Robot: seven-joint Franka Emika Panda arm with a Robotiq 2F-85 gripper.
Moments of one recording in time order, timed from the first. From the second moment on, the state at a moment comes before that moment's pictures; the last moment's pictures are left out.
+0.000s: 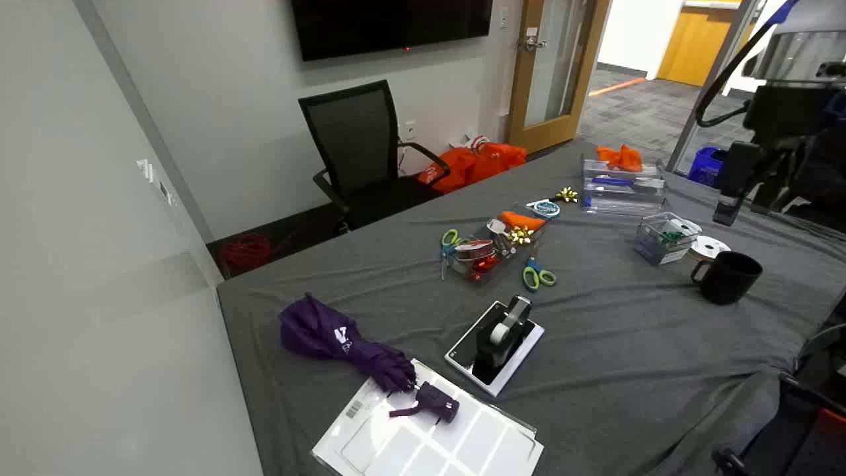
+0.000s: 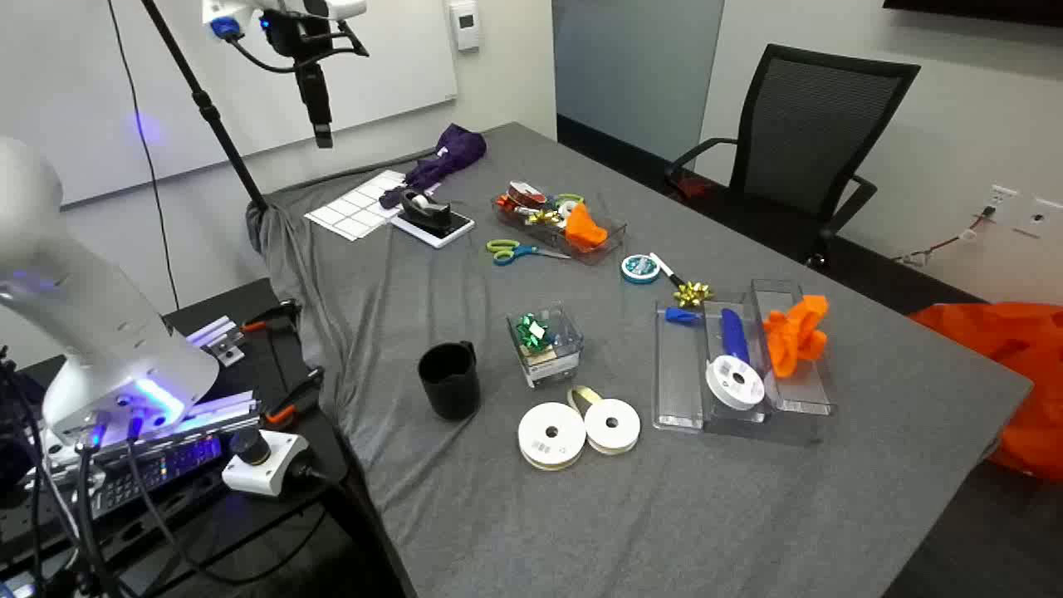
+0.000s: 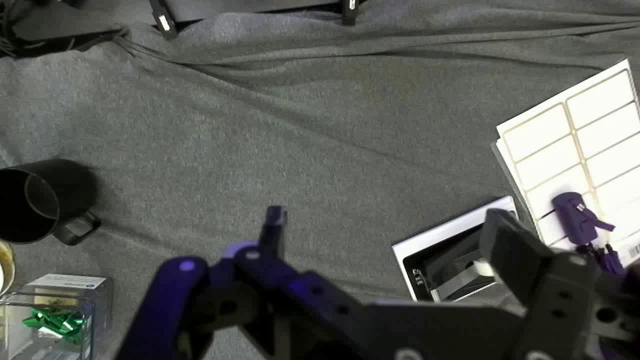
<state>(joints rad) 0.00 -0.46 0.00 -2.43 0.14 1.84 0.09</state>
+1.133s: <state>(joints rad) -0.07 -0.35 -0.12 -2.36 0.06 2.04 0.04</state>
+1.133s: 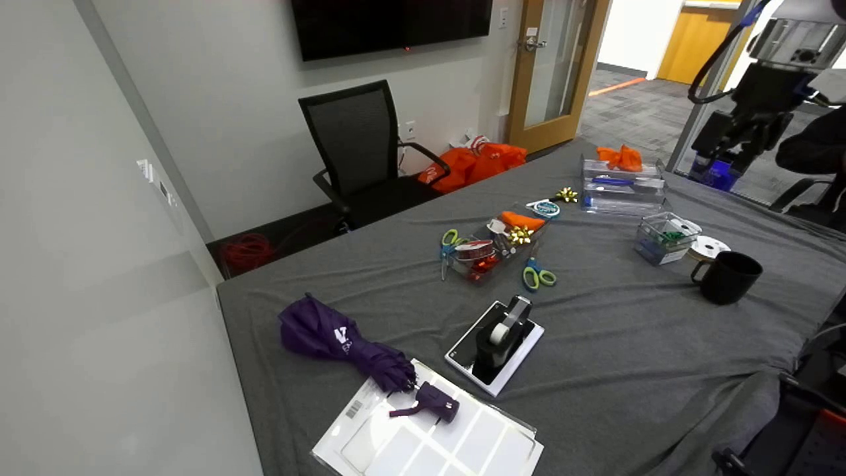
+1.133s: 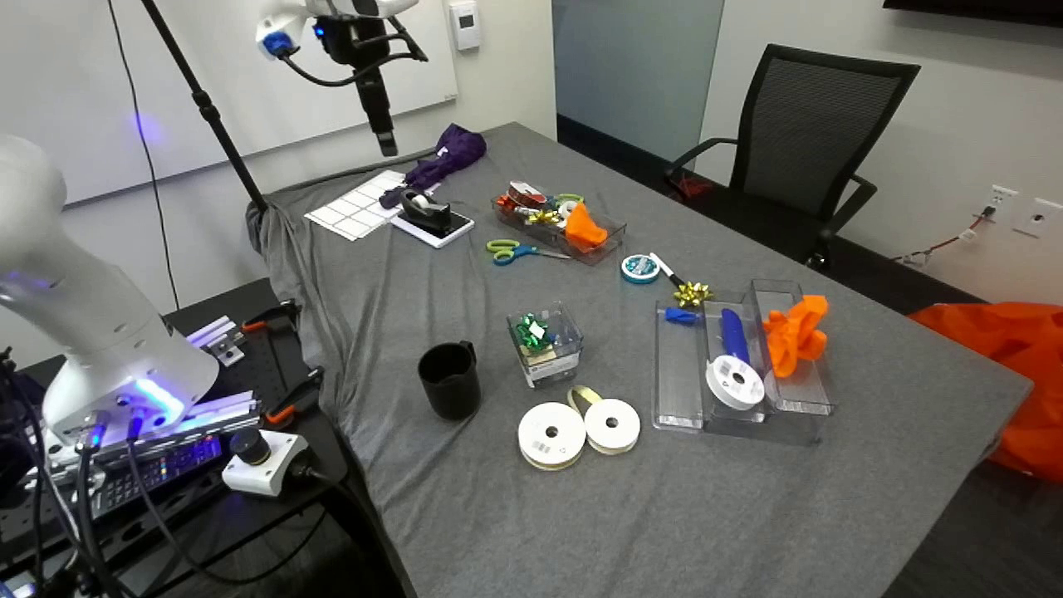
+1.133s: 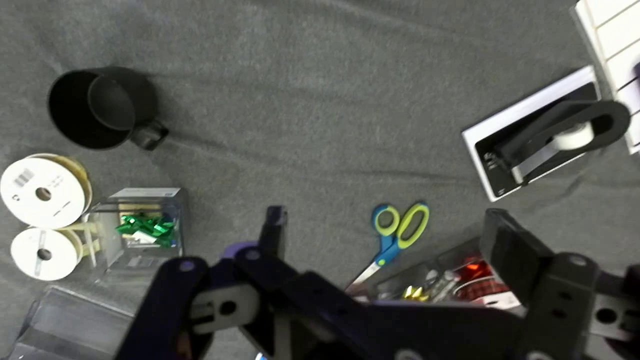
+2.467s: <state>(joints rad) -0.16 0.07 -0.24 -2.10 0.15 2.15 -0.18</state>
